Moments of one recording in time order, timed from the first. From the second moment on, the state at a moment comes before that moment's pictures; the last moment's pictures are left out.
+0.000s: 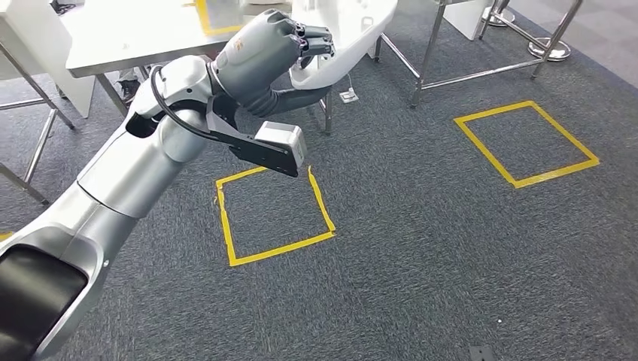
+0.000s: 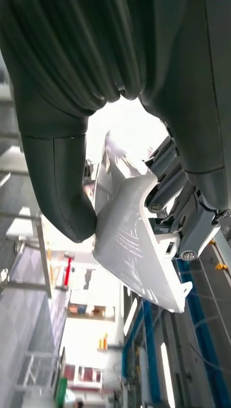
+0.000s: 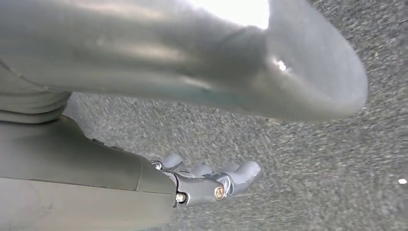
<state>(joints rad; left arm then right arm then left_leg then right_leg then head) -1.22 -0.10 -0.74 -1.01 -0.56 -0.18 -0.55 -0.08 0.11 -1.02 -0.19 1.16 -0.09 -0.23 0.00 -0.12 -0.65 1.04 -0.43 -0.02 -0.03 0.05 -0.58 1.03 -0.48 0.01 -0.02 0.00</state>
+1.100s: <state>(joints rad) -1.25 -0.12 -0.73 -0.98 -0.55 -0.25 -0.53 -0.09 0.11 -1.02 -0.20 1.17 -0.10 -0.22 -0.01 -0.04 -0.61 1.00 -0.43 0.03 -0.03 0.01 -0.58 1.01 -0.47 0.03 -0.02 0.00</state>
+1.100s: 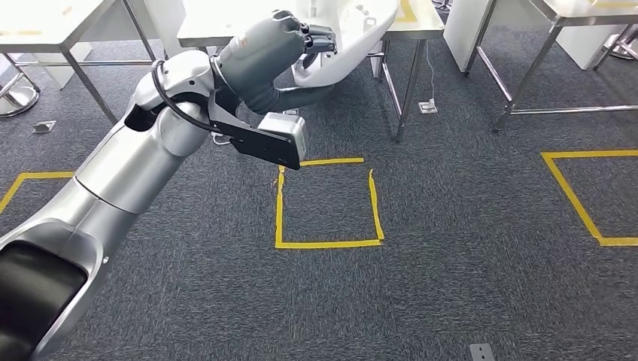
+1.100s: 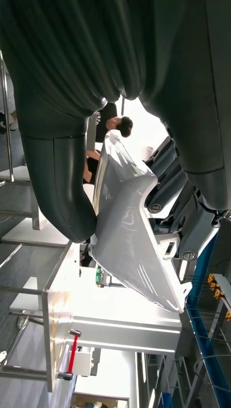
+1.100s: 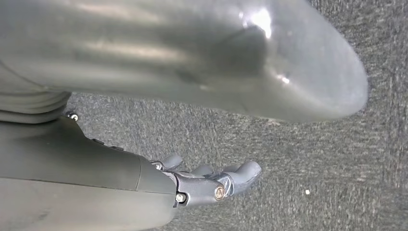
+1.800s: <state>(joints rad) -1.26 -0.13 -0.73 -0.95 -0.56 -0.26 -0.53 -0.07 0.12 -1.02 -0.19 1.17 -0.09 -0.22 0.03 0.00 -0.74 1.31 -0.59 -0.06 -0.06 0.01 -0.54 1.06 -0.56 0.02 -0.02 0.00</state>
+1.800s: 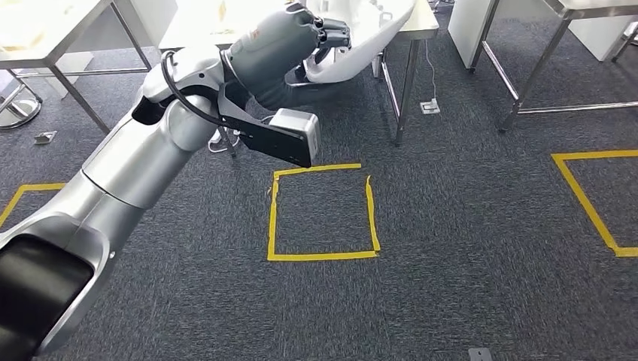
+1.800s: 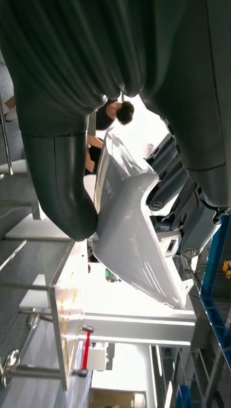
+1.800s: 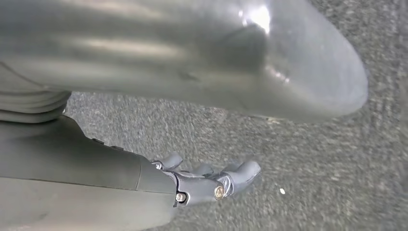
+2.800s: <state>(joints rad) -1.25 -0.13 -0.75 -0.93 -0.55 -0.27 -0.54 -0.07 0.11 -1.02 -0.19 1.17 -0.09 -0.23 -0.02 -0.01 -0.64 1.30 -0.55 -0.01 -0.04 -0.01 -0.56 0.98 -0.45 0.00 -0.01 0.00</state>
